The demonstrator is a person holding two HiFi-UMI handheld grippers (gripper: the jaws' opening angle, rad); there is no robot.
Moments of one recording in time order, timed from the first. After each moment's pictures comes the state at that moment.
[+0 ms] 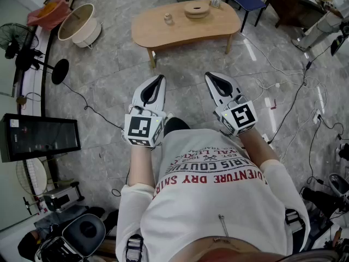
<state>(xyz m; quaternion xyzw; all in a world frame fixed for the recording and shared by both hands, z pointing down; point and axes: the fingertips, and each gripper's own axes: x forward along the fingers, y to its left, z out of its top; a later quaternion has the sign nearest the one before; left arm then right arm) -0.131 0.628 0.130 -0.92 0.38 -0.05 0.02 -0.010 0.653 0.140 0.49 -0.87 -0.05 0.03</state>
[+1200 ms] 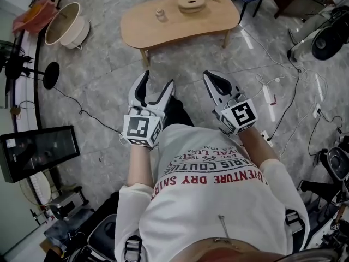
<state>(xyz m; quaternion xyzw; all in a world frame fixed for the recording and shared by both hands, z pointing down) -0.106 0.521 0.182 -0.93 0.37 -0.04 -0.03 0.014 0.551 0.187 0.50 -0.86 0.01 0.04</state>
